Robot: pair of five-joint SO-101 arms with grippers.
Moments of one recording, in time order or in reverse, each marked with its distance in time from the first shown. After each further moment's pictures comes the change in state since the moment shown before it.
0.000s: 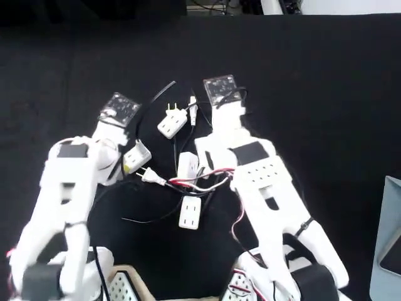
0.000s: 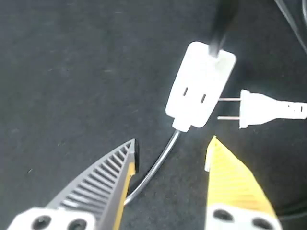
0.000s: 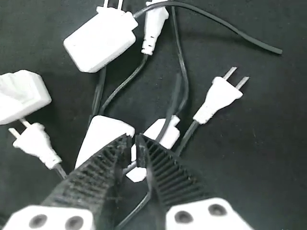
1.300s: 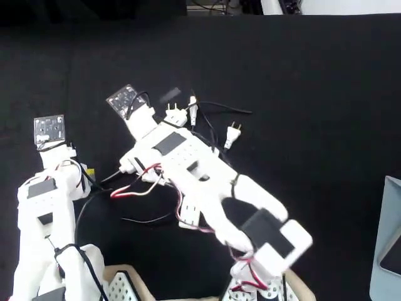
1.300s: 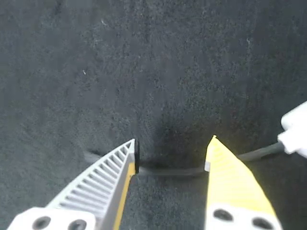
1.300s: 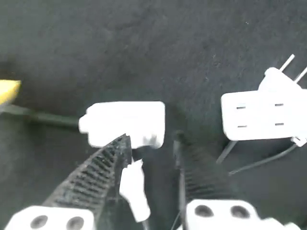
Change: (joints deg) left arm -20.4 -12.6 20.0 -14.5 19.7; right arm -23.6 30.9 -23.3 -5.2 6.2
